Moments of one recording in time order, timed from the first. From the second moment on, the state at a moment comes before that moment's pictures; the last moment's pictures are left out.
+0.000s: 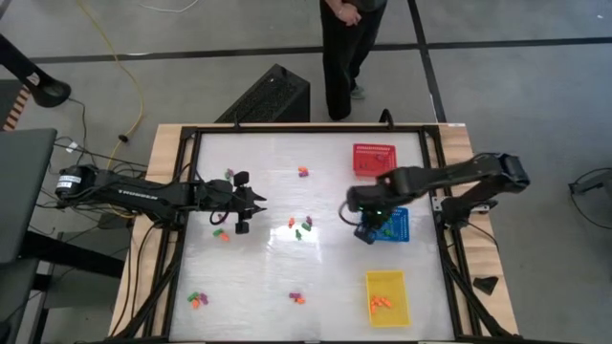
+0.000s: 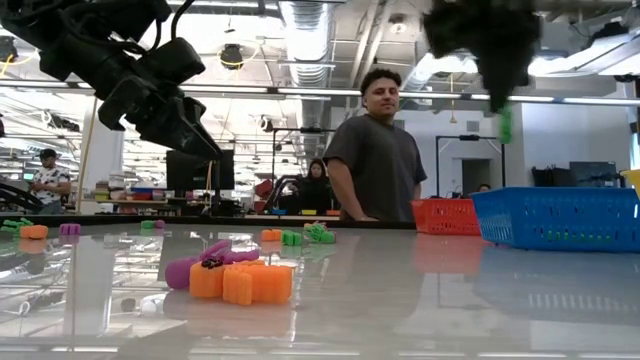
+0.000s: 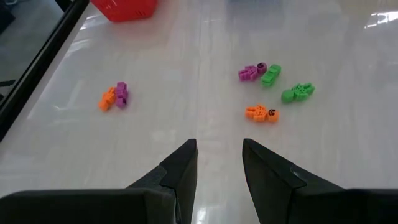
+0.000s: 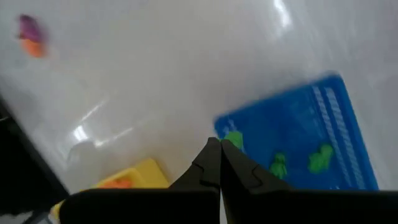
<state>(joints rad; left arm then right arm) 0.03 1.02 0.38 0.13 -0.15 0.14 0.11 1.42 1.24 -1.12 -0.09 0.70</state>
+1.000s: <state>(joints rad) 0.04 1.02 0.38 0.19 -0.15 0.17 0.04 1.33 0.76 -0.80 0.01 0.84</state>
